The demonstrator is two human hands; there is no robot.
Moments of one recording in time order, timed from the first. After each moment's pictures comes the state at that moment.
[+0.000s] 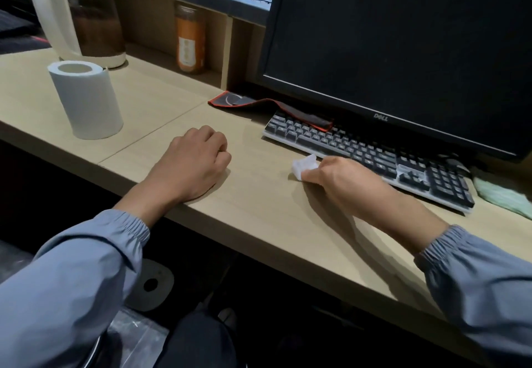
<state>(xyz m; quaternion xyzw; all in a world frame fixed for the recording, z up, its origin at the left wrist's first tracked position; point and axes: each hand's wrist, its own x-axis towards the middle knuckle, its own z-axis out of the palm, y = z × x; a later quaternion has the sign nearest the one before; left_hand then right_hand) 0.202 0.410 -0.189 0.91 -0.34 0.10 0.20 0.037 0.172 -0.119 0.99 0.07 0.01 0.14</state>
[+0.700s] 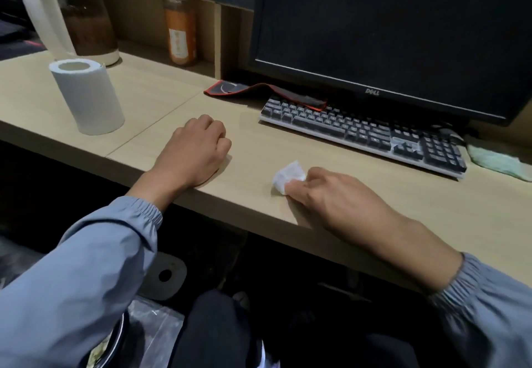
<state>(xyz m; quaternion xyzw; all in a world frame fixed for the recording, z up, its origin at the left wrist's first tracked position) 0.194 0.410 -0.184 0.91 -0.34 0.11 0.20 -0.023 0.229 -0.133 0.99 0.09 0.03 0.11</state>
